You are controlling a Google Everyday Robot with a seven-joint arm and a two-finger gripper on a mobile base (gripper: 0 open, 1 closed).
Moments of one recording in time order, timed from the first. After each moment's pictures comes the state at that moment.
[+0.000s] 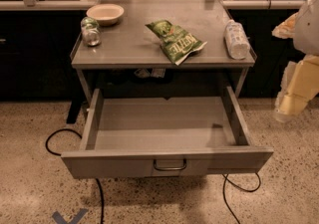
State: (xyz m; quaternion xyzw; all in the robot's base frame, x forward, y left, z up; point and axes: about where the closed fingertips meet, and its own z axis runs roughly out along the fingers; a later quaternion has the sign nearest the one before) arm 0.438 -0.217 0.976 -0.60 0.78 -0.03 0.16
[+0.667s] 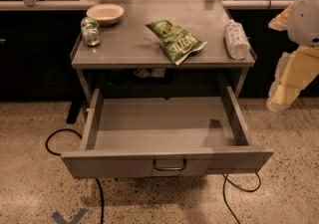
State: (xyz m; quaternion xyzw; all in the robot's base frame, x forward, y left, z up) arm 0.456 -0.212 0.982 -0.60 0.78 -0.04 0.17
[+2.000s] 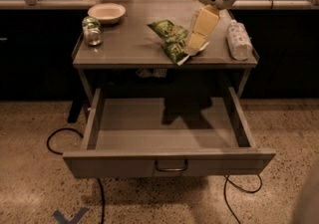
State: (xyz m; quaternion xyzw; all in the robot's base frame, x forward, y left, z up) arm 0.628 -0.084 0.976 -0.67 0.69 0.05 0.26
